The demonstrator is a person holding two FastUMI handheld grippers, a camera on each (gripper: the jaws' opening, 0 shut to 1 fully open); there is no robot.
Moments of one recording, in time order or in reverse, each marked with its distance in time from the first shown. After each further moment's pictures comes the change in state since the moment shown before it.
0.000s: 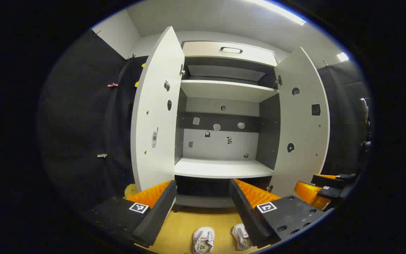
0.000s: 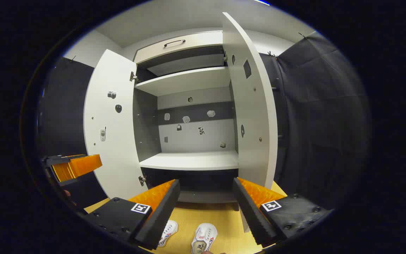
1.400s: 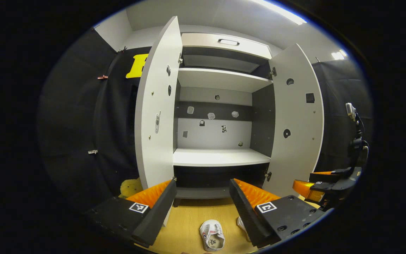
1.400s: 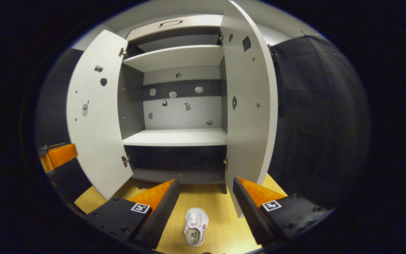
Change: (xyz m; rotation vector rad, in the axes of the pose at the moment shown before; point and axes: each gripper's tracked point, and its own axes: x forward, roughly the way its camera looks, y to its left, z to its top) left arm -0.004 0.035 -0.043 0.008 0.079 -0.110; right arm -0.002 -0.010 -0.073 -0.044 0.194 -0.166
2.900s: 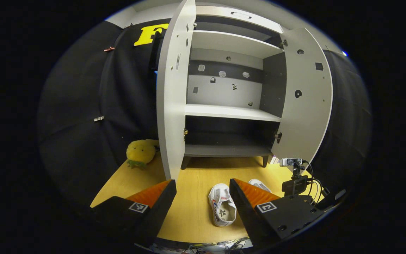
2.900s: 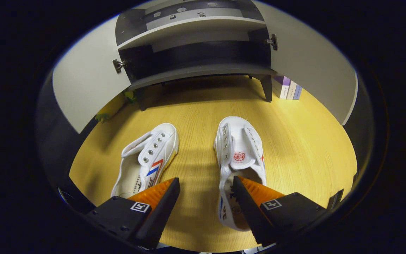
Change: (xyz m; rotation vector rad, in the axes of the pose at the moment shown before) left arm -0.032 0.035 -0.120 -0.038 0.304 0.051; right arm 0.067 0.074 -0.313 0.028 0.564 0.101
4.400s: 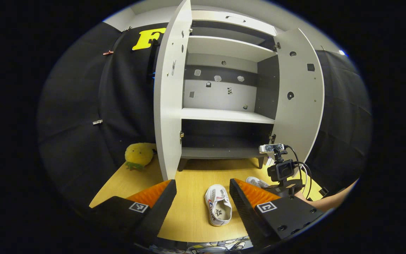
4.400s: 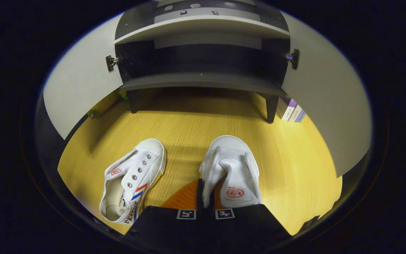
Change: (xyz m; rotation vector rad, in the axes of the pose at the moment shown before) left arm -0.012 -0.026 0.006 0.013 -0.061 -0.058; right arm 0.004 -0.008 0.067 -0.155 -0.029 -0.033
